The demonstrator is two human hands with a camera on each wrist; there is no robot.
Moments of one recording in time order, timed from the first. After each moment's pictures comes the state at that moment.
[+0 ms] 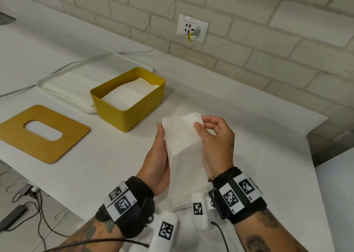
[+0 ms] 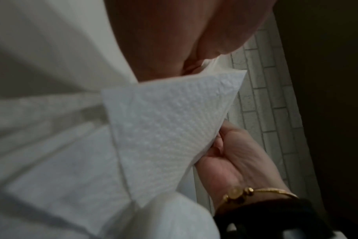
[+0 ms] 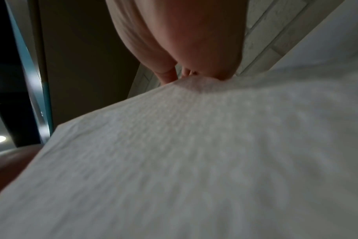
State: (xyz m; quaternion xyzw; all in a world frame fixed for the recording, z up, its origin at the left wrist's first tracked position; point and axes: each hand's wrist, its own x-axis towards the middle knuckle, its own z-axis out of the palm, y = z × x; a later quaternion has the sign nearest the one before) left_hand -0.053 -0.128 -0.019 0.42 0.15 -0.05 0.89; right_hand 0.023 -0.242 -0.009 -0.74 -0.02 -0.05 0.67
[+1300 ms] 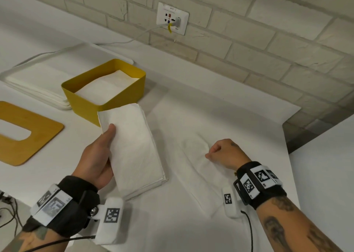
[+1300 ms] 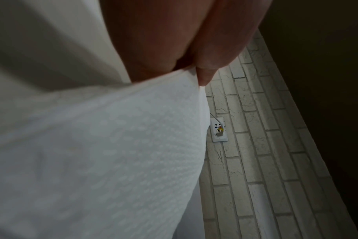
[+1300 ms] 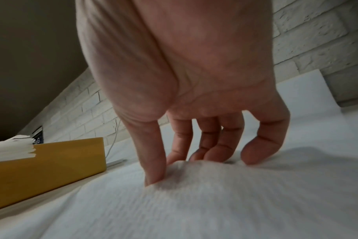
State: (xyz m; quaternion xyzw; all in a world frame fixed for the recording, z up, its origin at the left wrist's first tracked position) left_hand -0.072 -0.062 -0.036 0.41 0.28 0.07 0.87; right_hand 0.060 -0.348 -0.023 -0.95 -0.02 0.20 0.23
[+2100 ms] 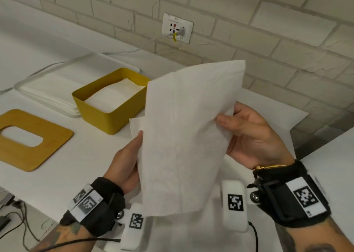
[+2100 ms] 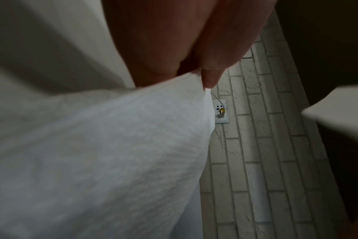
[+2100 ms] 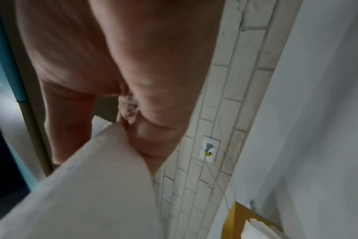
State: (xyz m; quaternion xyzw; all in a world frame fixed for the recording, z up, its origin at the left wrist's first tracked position) left_hand -0.066 -0.099 -0.026 0.42 0.26 0.00 0.87; right_hand 0.019 -0.317 0.087 -0.55 -0.25 0.29 0.74
